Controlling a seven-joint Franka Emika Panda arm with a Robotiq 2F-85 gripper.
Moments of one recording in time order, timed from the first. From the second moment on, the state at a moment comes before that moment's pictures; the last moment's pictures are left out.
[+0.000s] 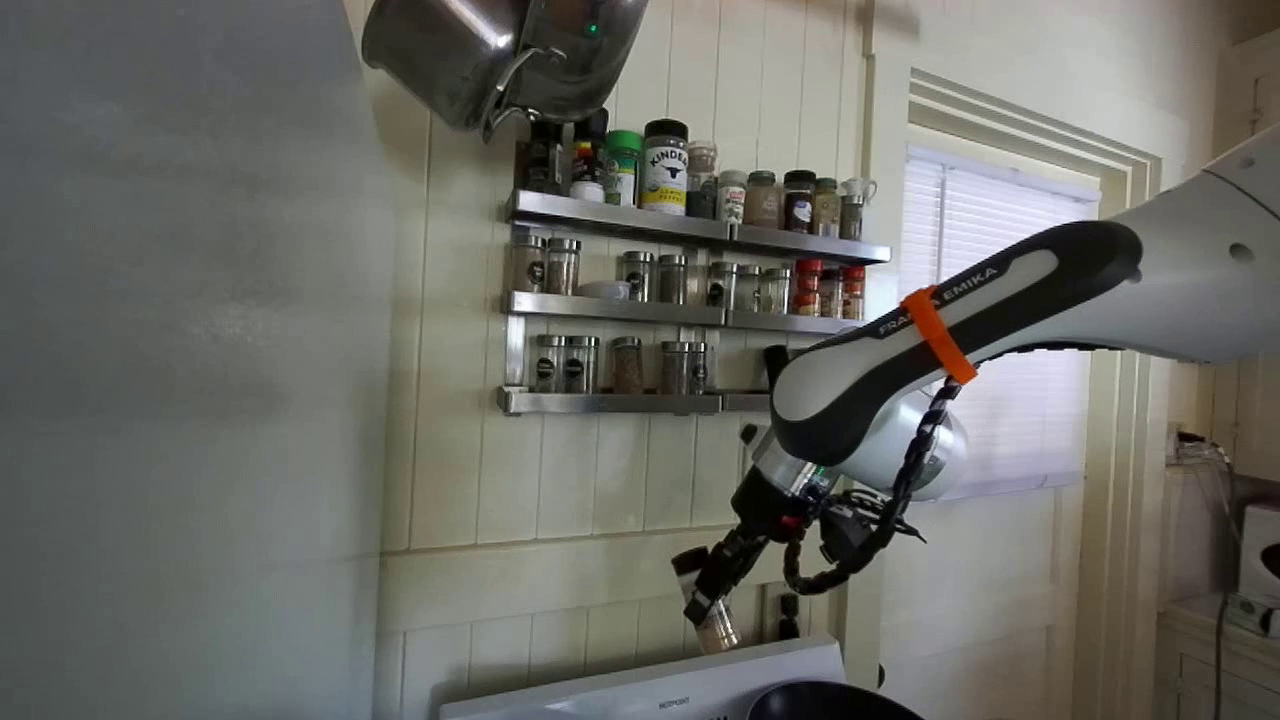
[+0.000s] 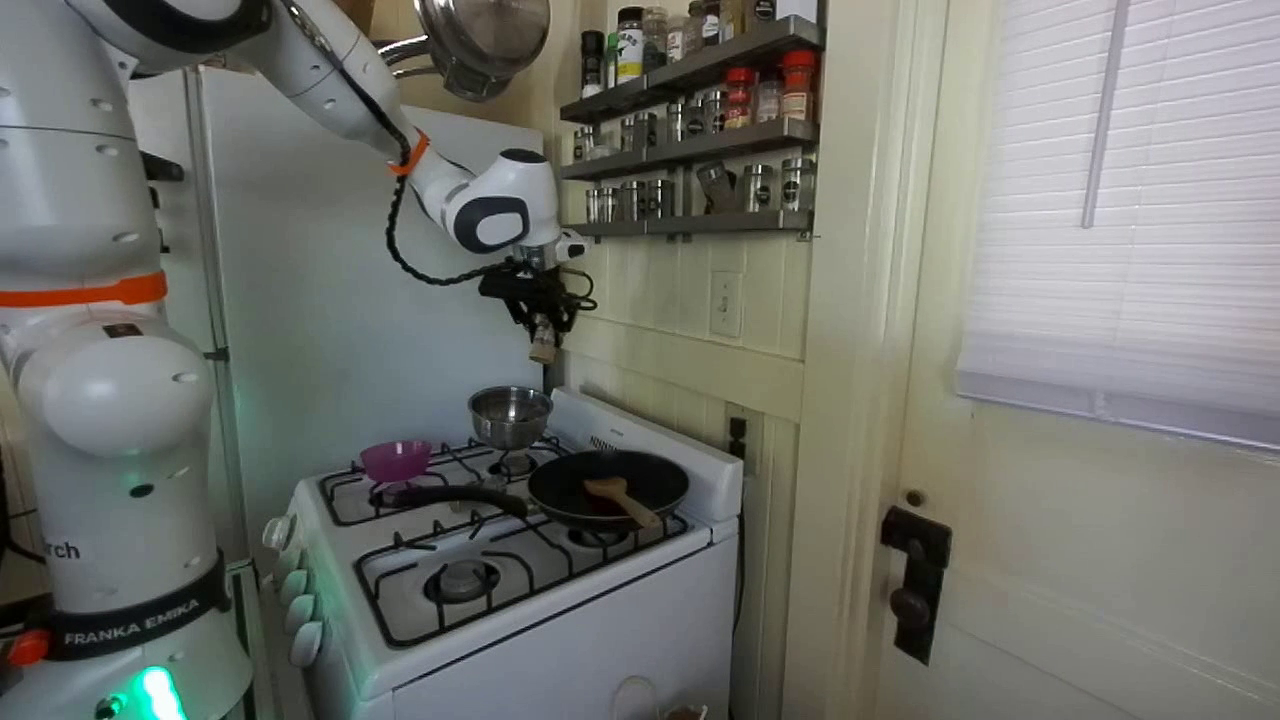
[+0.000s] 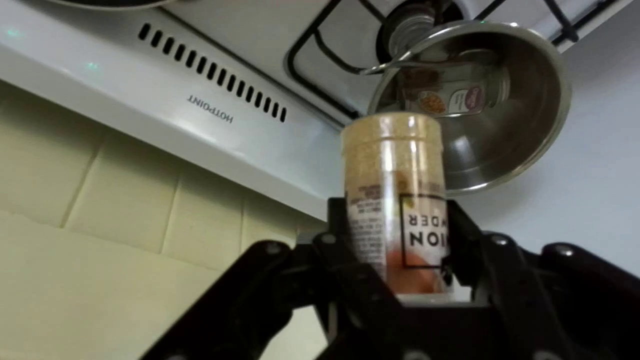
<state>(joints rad) 0.23 -0.09 0.12 -2.28 0.47 2.58 -0.68</state>
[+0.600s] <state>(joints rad) 0.20 0.04 0.12 -2.22 0.45 2.46 -0.48</state>
